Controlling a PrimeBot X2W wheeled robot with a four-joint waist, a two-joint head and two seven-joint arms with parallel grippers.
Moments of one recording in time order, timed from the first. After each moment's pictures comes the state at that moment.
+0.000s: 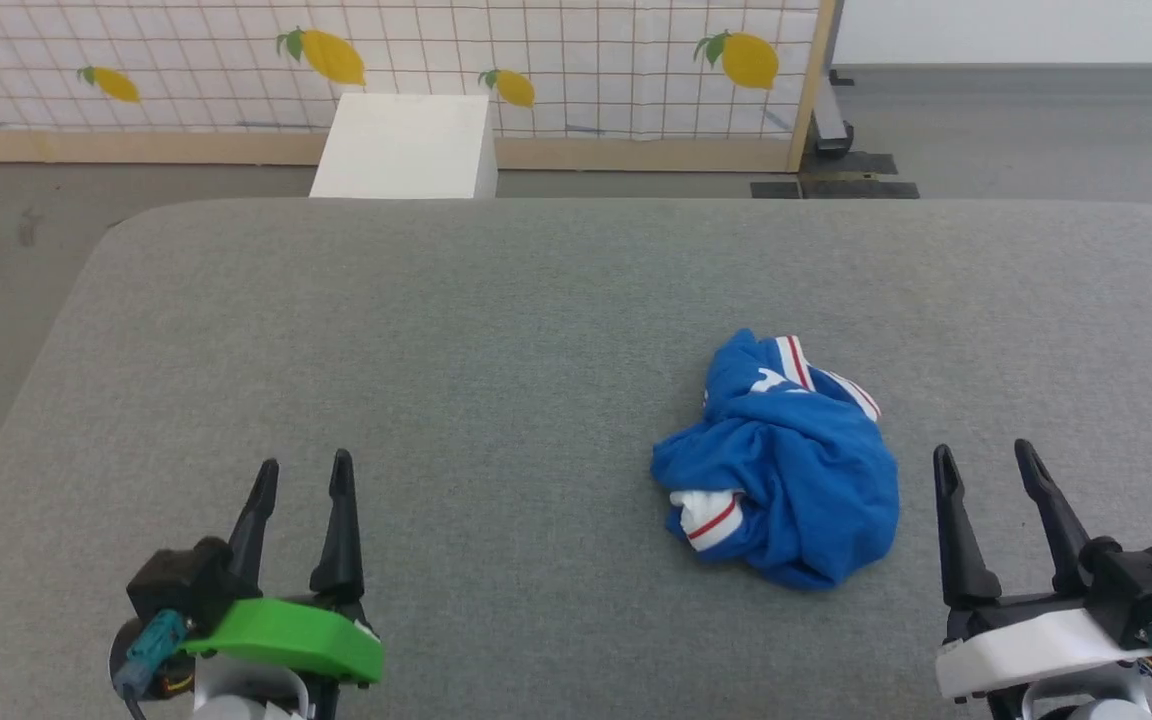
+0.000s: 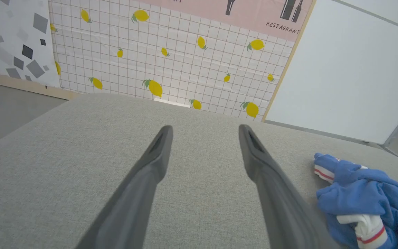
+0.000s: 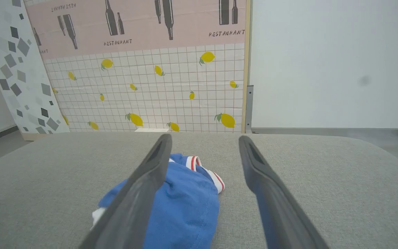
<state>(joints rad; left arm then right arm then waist) -0.04 0.09 -0.04 0.15 -0.33 -0.09 -0.26 0.04 -0.05 -0.06 0.07 0.10 0.13 -0.26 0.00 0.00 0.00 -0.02</state>
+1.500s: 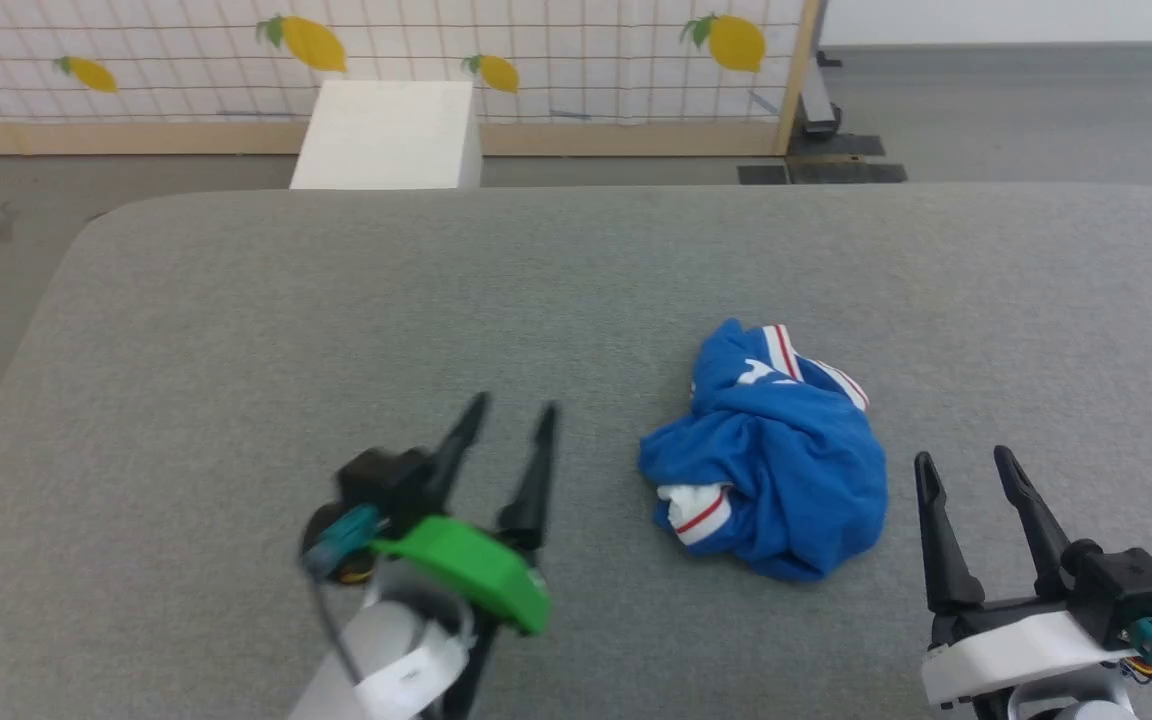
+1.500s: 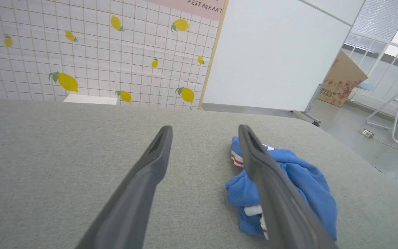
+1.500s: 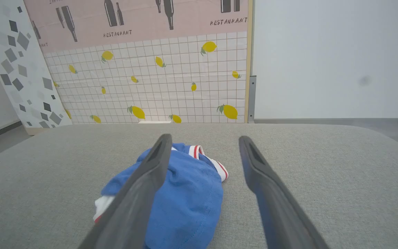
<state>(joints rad) -0.23 0.05 -0.33 0.28 -0.39 -0.11 -0.22 0.04 -0.05 -0.03 0.09 0.12 0.13 -0.26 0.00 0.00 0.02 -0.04</state>
